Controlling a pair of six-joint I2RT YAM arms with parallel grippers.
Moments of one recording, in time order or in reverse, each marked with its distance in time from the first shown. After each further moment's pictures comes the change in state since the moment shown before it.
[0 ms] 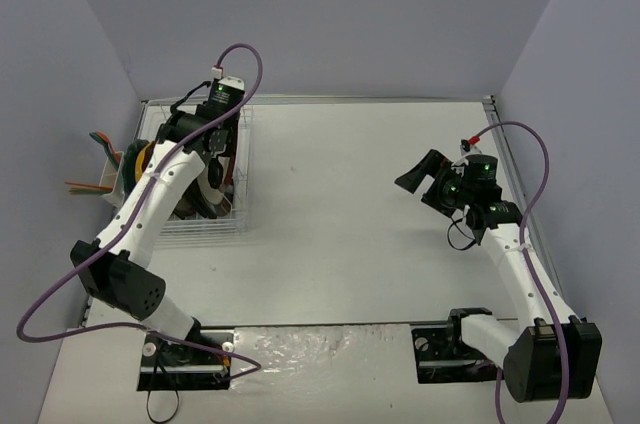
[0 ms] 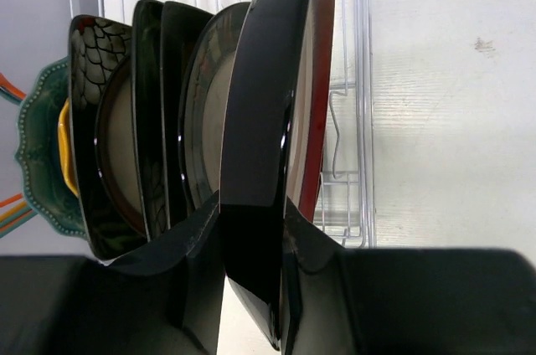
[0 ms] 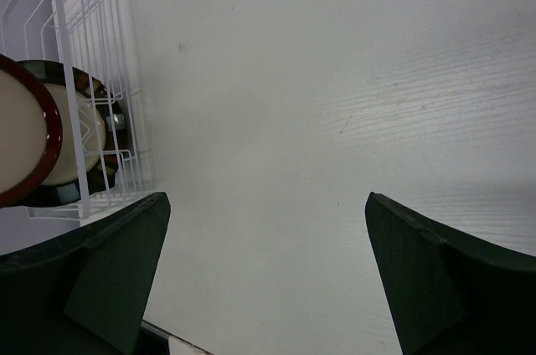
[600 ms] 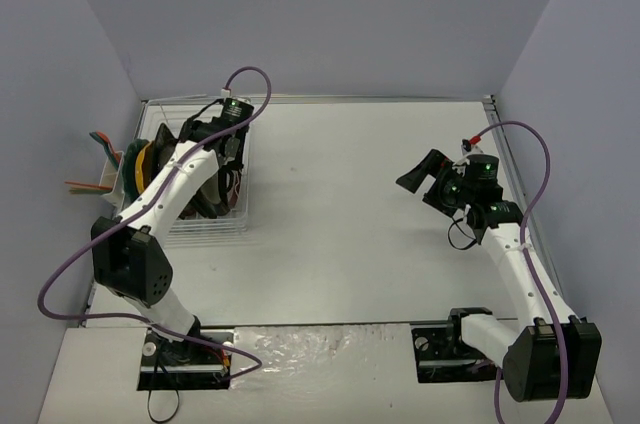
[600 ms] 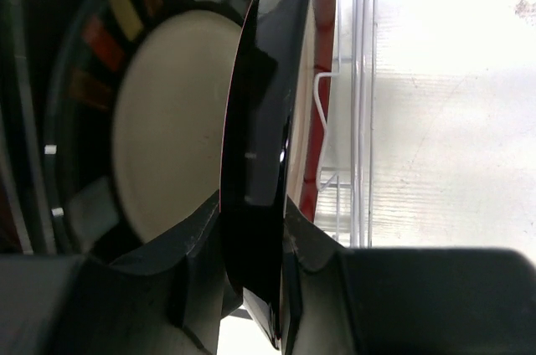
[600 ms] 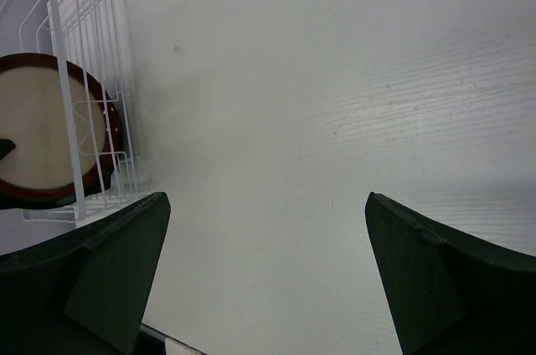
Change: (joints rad) left arm 0.036 0.081 -0.193 0.132 0.045 -0.059; right arm -0.010 0.000 0.000 -0.005 0.000 -0.011
